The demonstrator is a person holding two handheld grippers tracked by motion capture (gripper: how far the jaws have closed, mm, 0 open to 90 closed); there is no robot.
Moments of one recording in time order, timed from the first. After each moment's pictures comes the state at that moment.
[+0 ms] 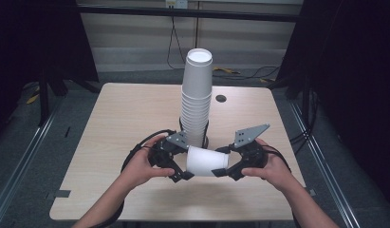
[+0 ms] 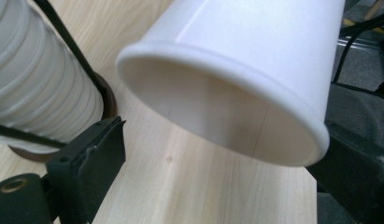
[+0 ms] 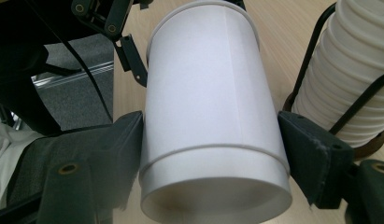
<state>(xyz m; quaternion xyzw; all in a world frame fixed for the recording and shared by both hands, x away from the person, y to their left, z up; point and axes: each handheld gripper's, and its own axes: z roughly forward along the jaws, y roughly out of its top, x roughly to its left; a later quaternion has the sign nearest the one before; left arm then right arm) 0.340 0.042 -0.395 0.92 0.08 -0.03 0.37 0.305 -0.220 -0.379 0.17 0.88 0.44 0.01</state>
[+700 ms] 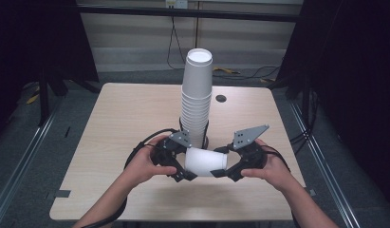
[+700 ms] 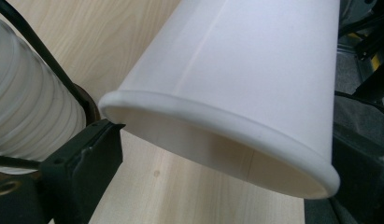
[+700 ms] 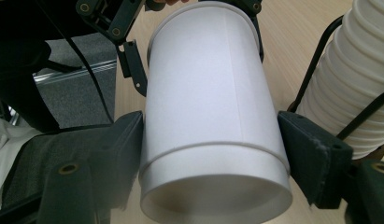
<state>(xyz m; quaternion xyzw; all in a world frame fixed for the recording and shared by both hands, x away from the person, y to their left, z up) 0.343 0.036 -0.396 0.92 0.06 -0.05 0.38 0.303 -0.216 -0.377 0.15 0.88 0.44 0.02</state>
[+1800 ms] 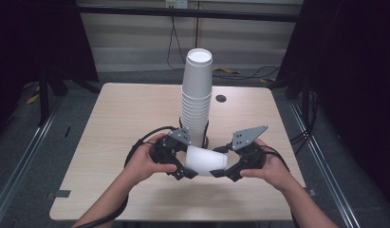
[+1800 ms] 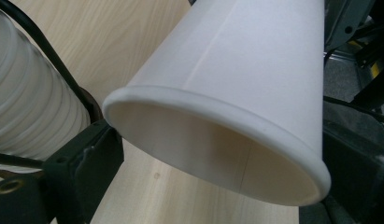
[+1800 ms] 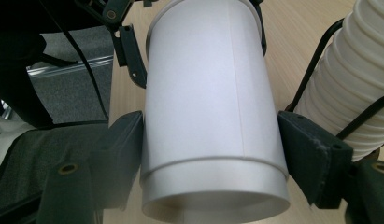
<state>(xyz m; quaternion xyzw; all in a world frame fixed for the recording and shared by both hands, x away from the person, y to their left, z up) 0.342 0.036 -0.388 0.92 0.08 -0.05 0.39 0.304 -0.215 -0.378 0.14 0.89 0.44 0.03</state>
